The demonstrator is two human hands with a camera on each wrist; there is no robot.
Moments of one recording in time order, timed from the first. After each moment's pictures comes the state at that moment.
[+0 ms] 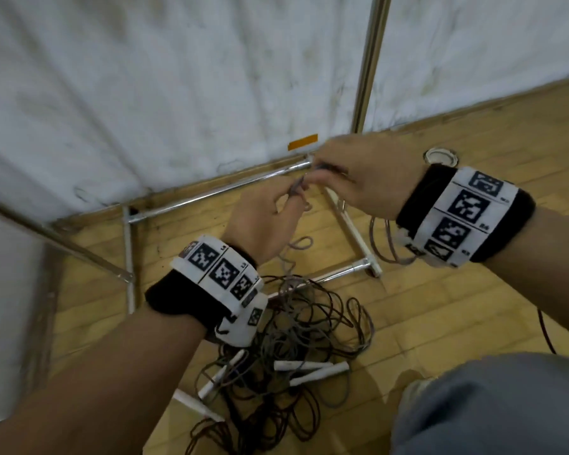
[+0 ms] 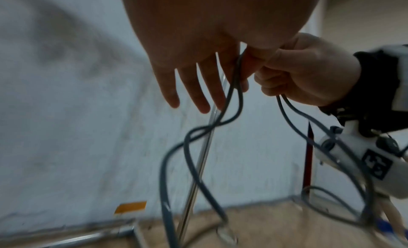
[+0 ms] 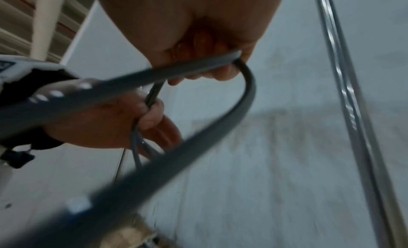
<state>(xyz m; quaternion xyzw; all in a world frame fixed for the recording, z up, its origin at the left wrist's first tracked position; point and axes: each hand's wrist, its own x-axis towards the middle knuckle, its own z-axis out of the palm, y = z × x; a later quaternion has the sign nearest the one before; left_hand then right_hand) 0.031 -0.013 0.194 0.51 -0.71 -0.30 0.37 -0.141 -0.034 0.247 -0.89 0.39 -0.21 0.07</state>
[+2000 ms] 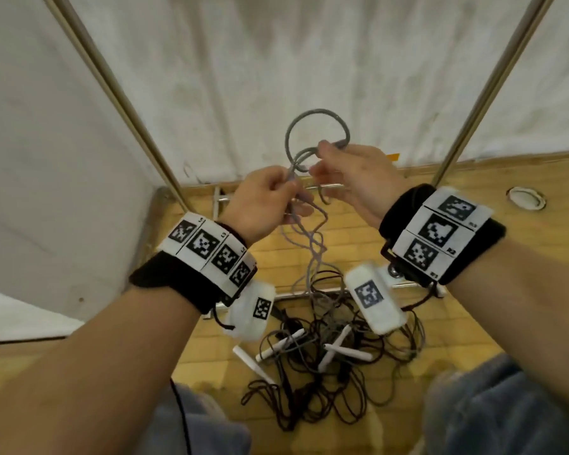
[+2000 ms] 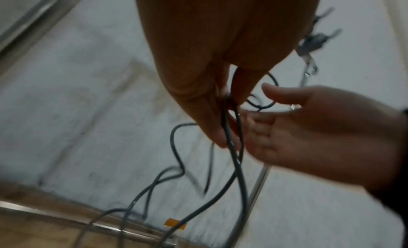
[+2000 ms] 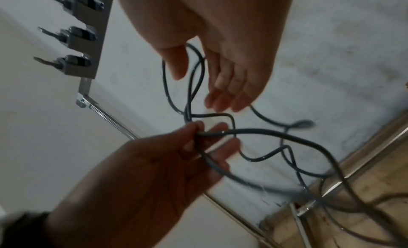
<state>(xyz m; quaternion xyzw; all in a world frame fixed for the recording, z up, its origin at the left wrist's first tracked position) 0.160 0.064 0.267 0.60 -0.49 -0.46 0.43 0.019 0.018 0.280 -0.55 0.43 -0.37 0.61</state>
